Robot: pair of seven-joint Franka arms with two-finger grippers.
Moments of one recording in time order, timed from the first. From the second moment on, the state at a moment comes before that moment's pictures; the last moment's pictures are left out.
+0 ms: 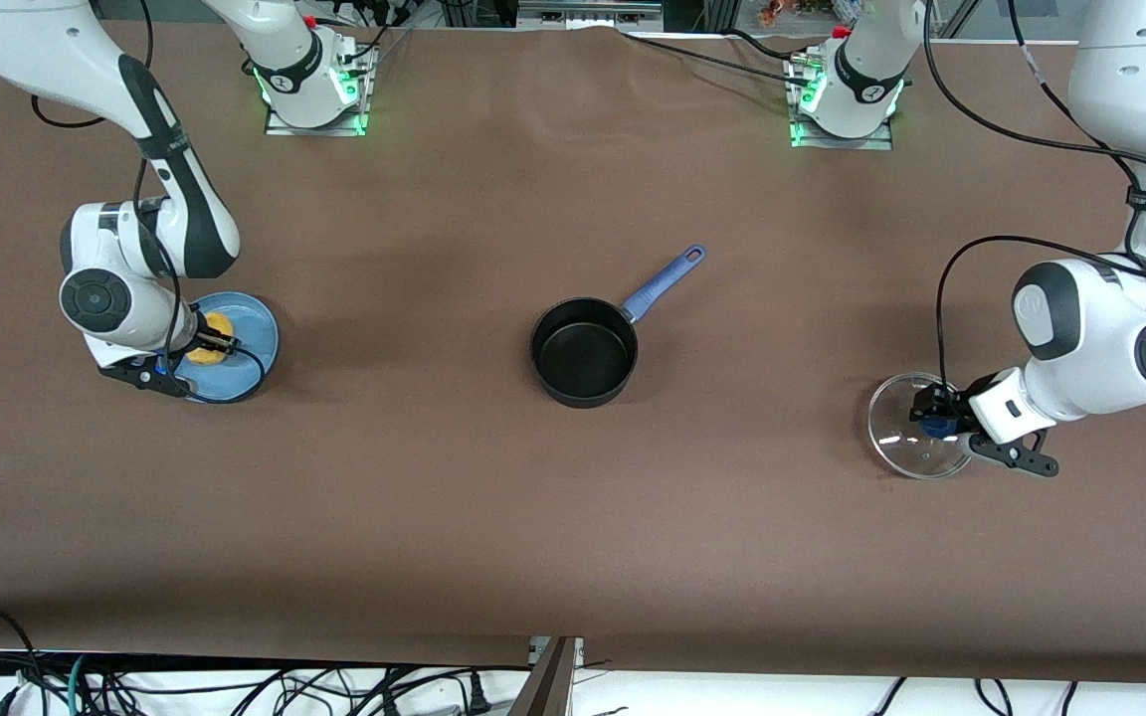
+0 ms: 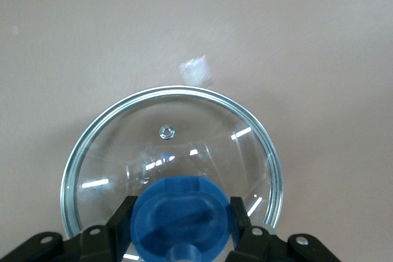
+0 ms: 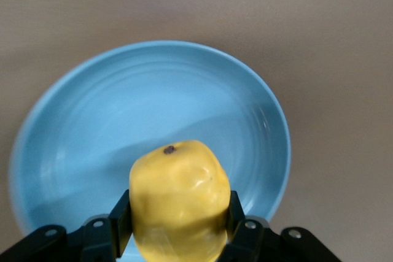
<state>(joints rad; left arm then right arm) 0.16 0.55 -0.06 -1.80 -0.15 2.30 0.46 -0.03 0.38 0.00 -2.05 -0.31 2.19 0.45</state>
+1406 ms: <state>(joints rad) 0.13 0.28 -0.10 -1.46 -0.05 1.58 0.08 0.55 0.73 0.17 -1.31 0.20 2.10 0.91</state>
